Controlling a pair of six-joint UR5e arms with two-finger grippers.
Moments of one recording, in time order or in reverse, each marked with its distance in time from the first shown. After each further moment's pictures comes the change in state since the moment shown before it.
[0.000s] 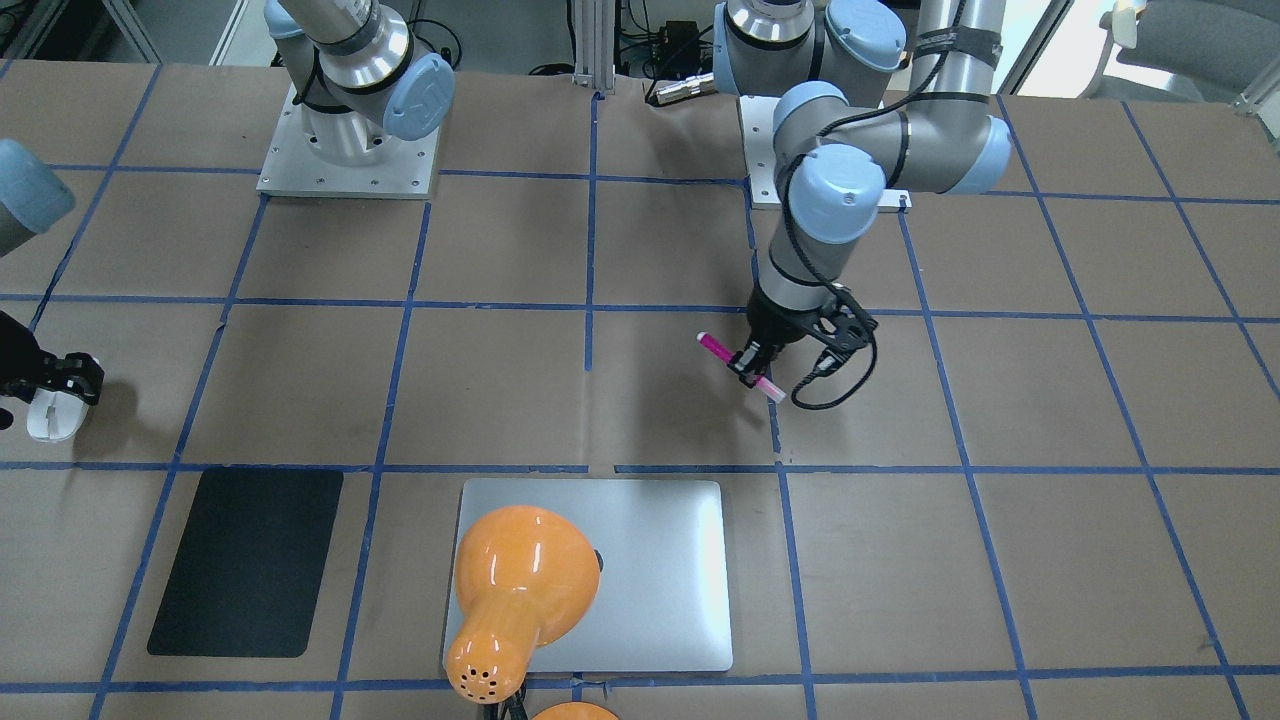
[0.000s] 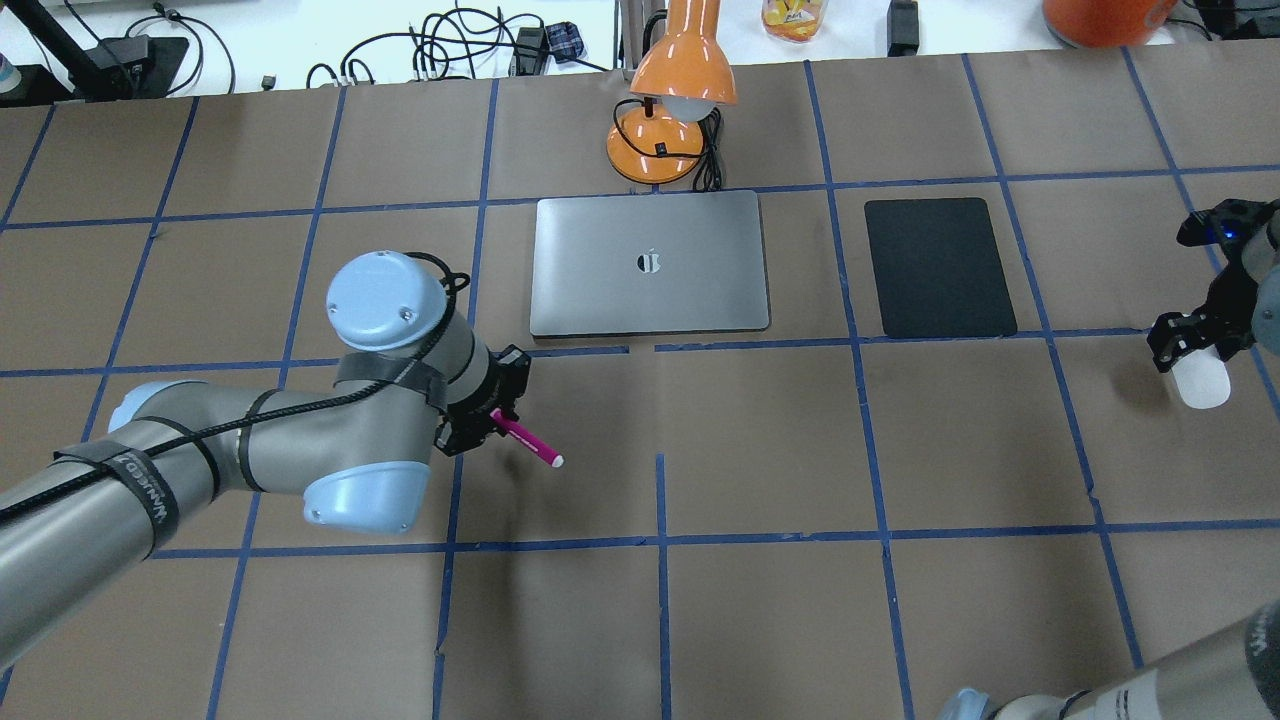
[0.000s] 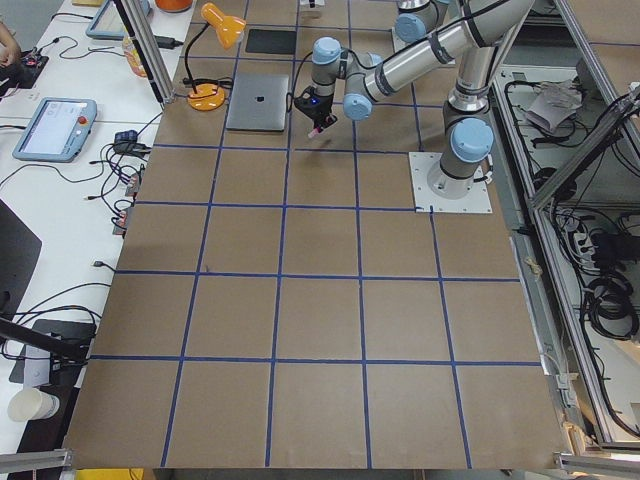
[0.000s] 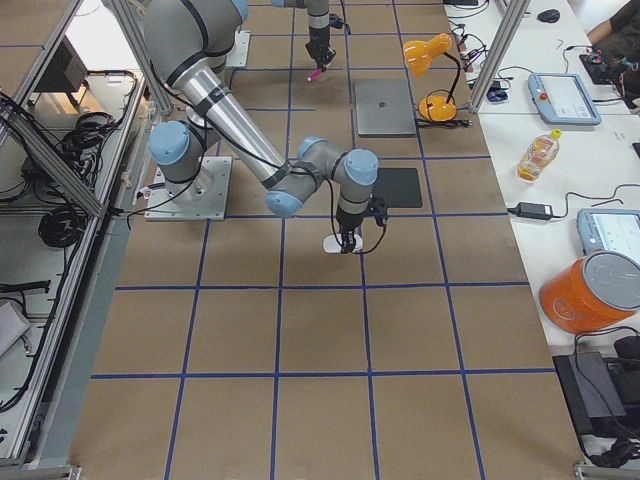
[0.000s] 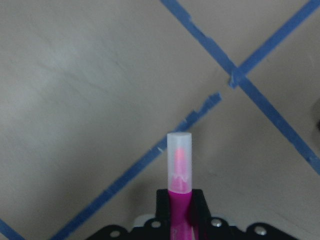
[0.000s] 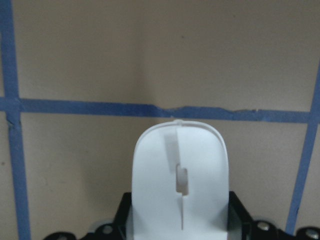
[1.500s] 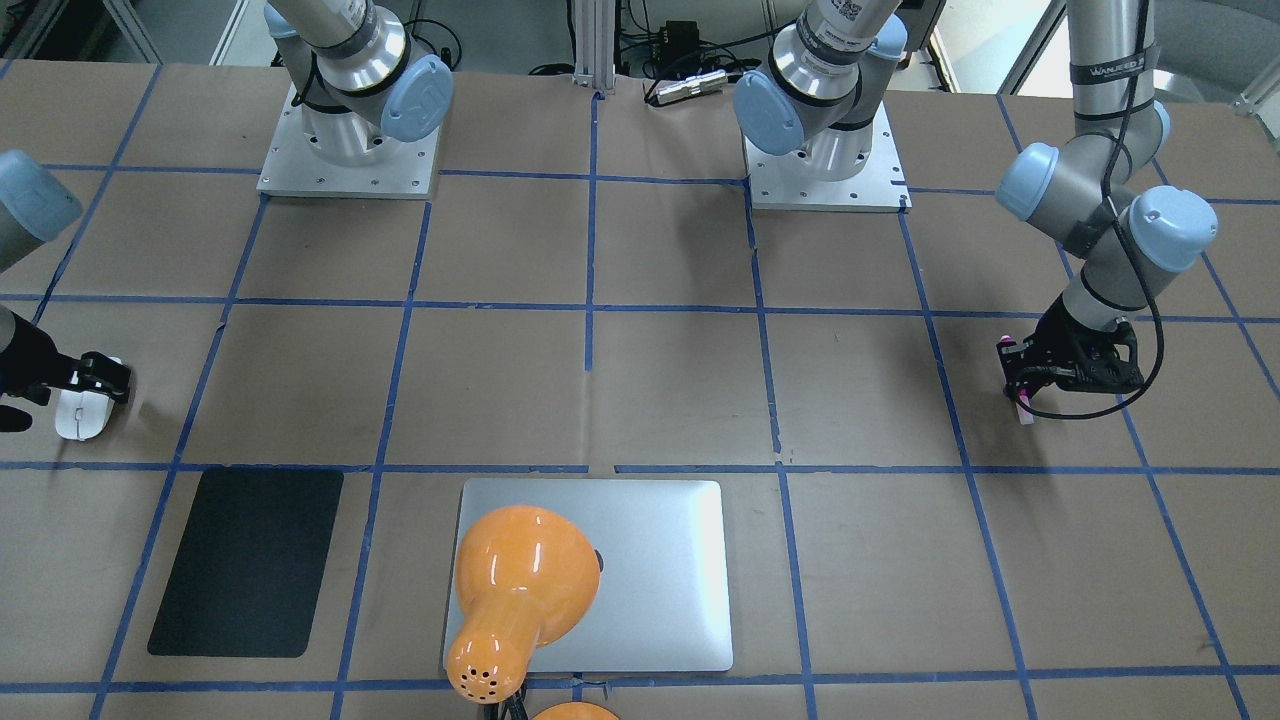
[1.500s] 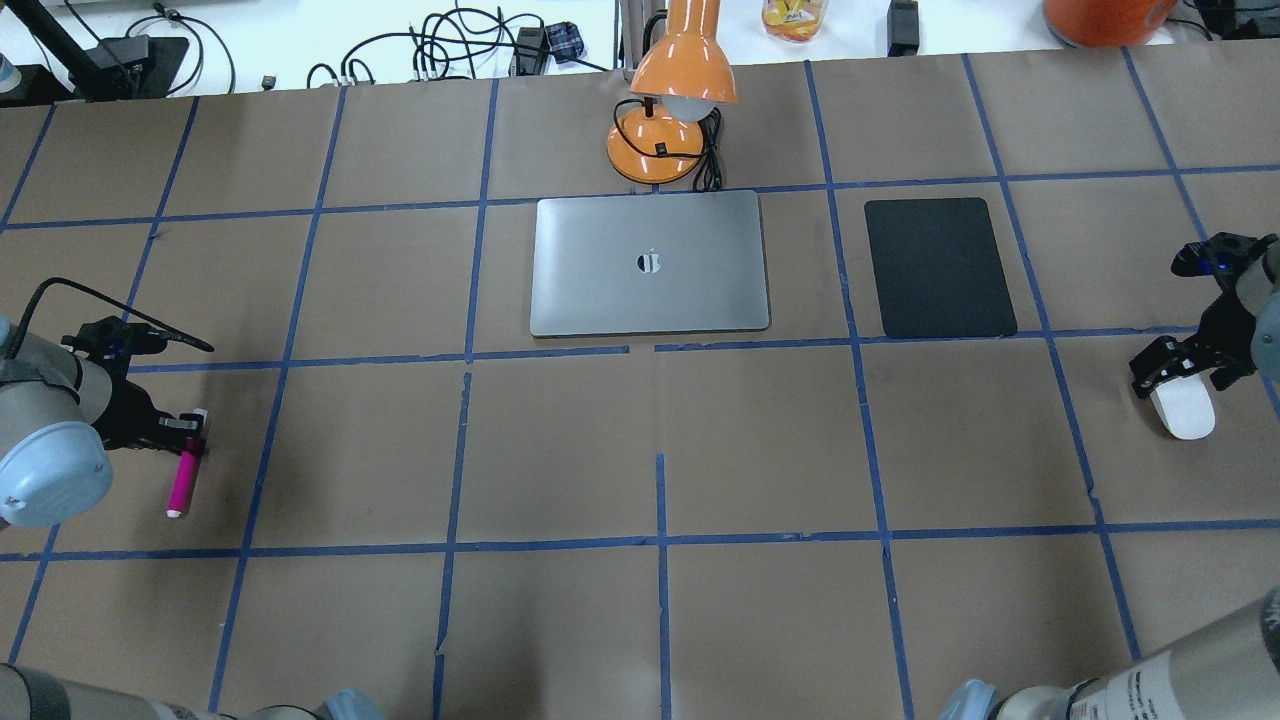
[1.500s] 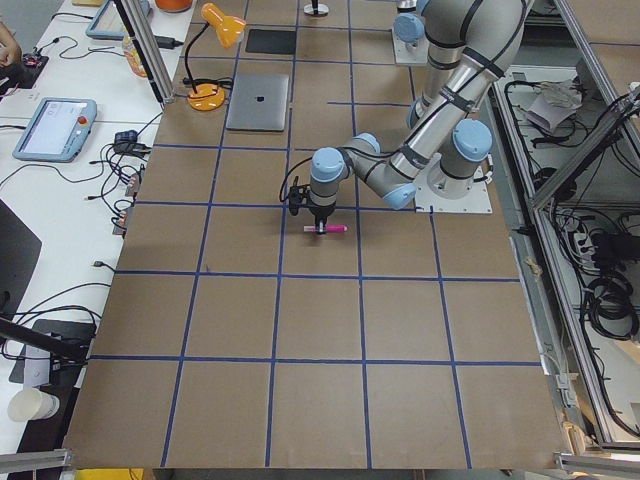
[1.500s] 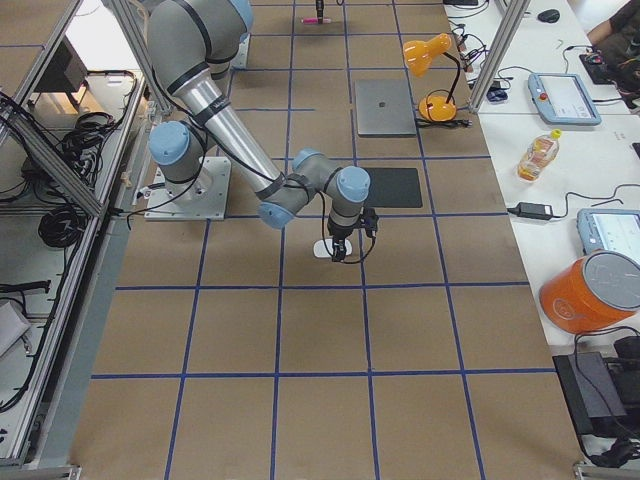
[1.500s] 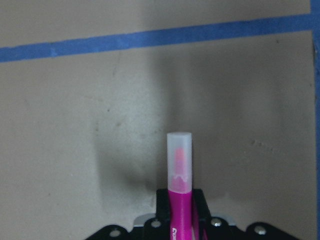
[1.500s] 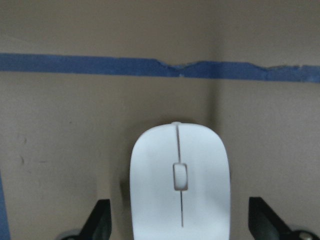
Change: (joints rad) left arm 0.899 -0.064 -0.026 0.041 0.000 1.810; right arm -0.078 0.035 0.066 -0.018 0.036 -0.052
